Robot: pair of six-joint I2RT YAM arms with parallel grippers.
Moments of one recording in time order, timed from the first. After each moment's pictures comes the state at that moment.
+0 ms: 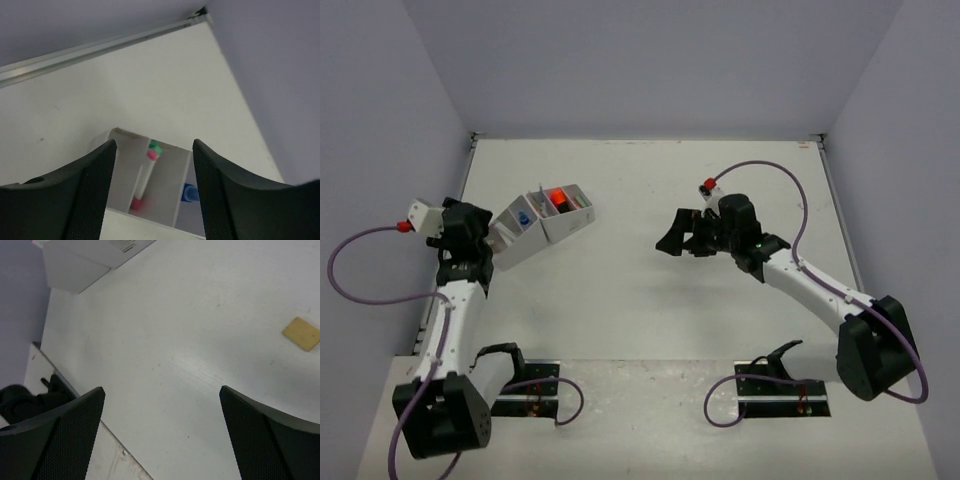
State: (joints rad) left arm 0.17 1.01 0.66 -0.11 -0.49 -0.86; right arm 0.49 1.26 0.78 -0.08 -0.41 0.57
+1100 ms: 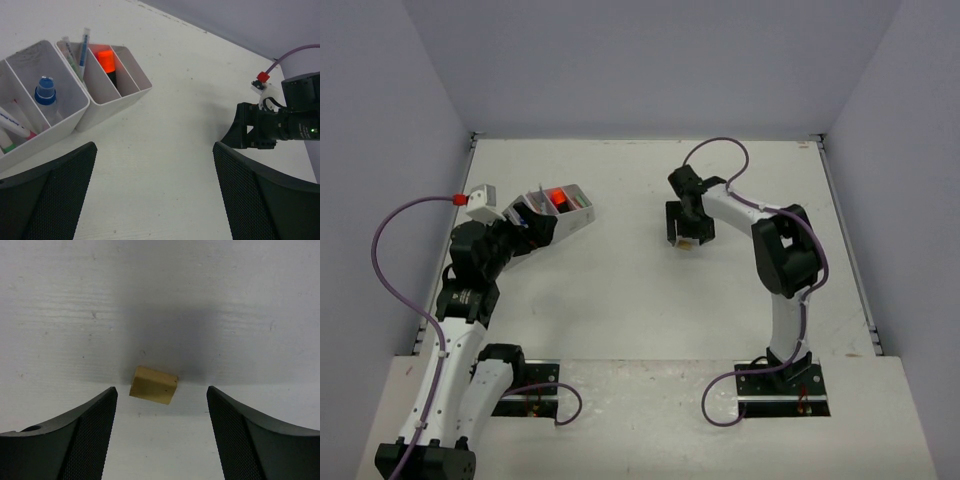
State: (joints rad) left arm -0.05 0.68 0.66 -0.26 0.18 -0.51; right arm 0.50 2.04 1.50 -0.77 0.10 0.45
